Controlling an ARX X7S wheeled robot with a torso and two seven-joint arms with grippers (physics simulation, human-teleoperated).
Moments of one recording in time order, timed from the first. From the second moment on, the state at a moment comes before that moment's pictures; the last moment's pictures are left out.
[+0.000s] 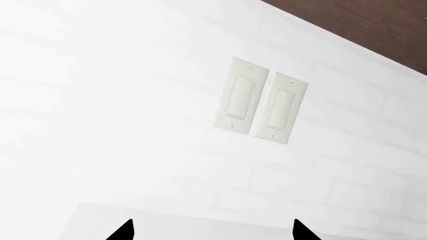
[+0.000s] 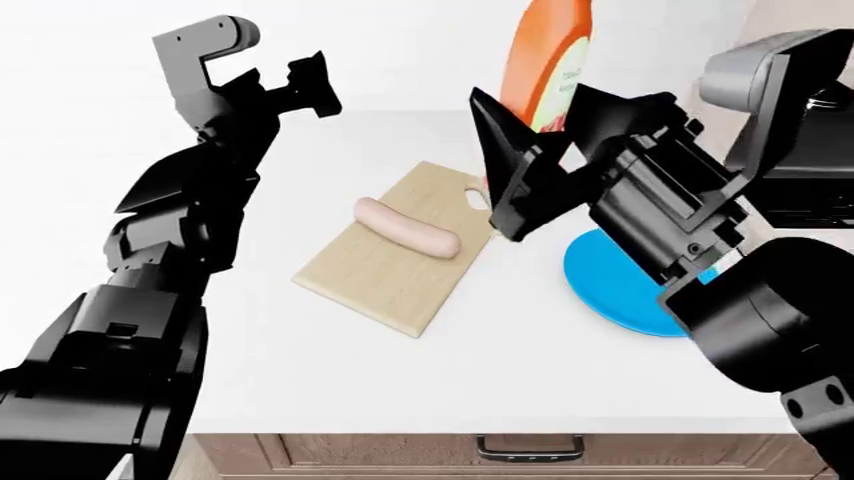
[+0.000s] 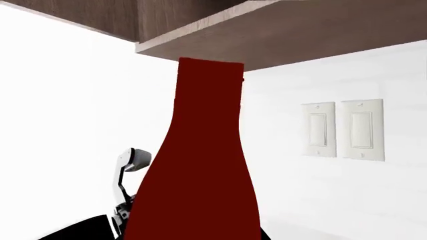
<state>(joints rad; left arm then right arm) -1.37 -0.13 0.25 -1.20 -0.62 -0.02 0.23 0.89 0.66 -0.35 -0.47 1.26 0.53 0.22</state>
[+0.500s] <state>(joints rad) -1.36 -0.14 0.26 -1.18 -0.62 -0.03 0.23 0.67 0.66 -0.38 -0.50 1.06 0.39 0.12</state>
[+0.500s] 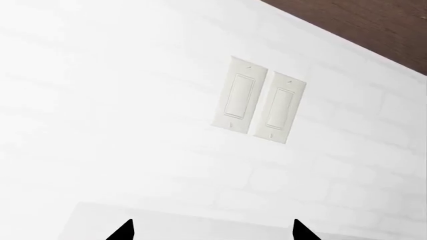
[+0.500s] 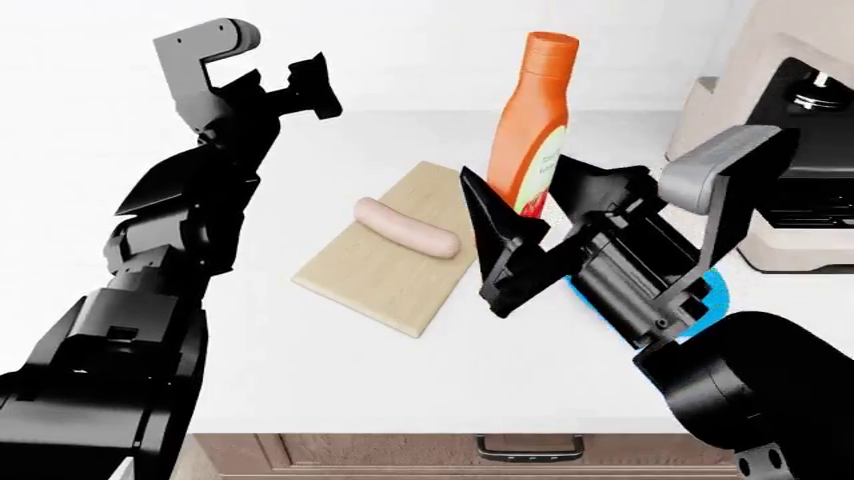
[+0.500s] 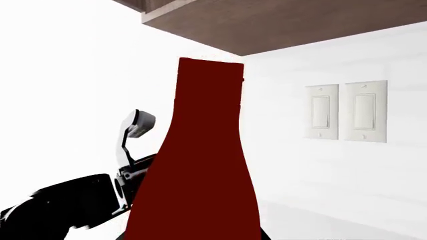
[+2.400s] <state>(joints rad) -1.33 -0.15 0.26 -1.13 -0.64 -0.05 0.22 0.49 0.41 -0.51 0.12 0.56 -0.17 -0.23</state>
